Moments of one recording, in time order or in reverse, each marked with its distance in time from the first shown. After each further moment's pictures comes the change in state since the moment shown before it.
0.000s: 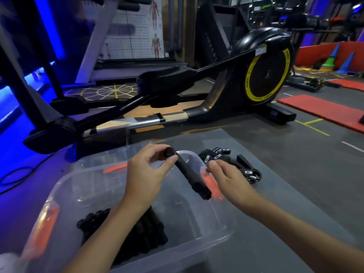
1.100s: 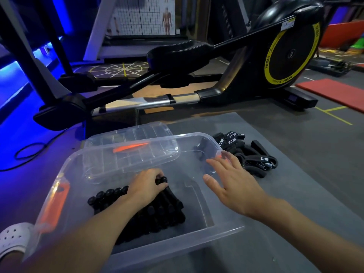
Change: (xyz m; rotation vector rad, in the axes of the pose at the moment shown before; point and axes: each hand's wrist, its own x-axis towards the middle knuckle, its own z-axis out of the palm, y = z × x) left_hand -0.031 -0.158 -0.012 0.687 -0.522 -0.379; right_hand -0.003 0.036 0.037 -0.718 -0.179 -0.222
